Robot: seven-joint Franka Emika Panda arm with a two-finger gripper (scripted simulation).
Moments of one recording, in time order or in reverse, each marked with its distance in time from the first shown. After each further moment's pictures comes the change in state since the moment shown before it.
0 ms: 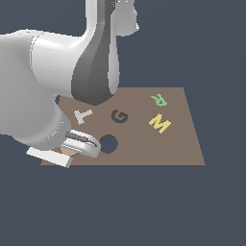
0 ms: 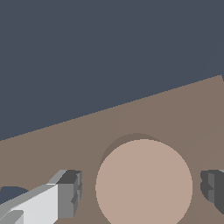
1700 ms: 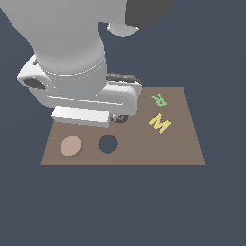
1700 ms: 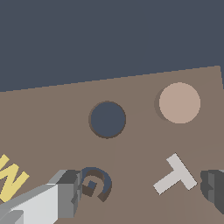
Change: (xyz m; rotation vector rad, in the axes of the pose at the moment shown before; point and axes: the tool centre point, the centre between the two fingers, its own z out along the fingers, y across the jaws) arm -0.075 -0.067 -0.093 0.001 0.023 -0.170
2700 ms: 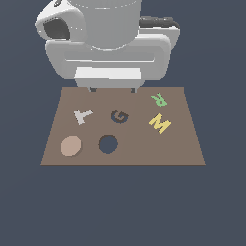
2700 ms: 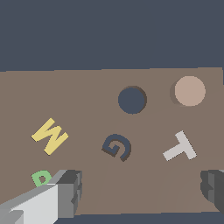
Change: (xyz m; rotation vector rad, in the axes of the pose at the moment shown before) arm -0.043 -0.043 -0.054 0.002 0.015 -0.103
